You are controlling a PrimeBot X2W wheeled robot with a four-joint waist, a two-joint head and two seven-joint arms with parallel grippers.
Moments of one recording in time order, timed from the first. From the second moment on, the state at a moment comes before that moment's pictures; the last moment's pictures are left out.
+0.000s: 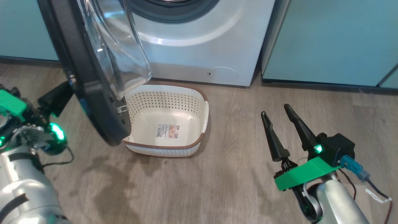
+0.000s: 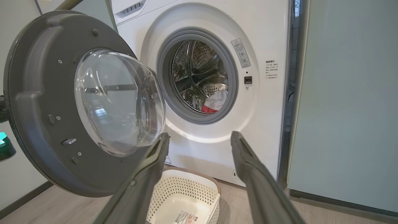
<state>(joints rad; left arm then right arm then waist) -0.71 0.03 0.74 0.64 -1.12 -0.03 1.07 -0.13 -0.07 0.19 0.15 0.25 0.13 -0.25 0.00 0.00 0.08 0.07</state>
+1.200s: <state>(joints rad) -0.74 0.03 0.15 0.69 -1.74 -0.11 0.35 -0.17 -0.06 0.16 0.11 0.25 0.13 -0.25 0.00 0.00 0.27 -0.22</state>
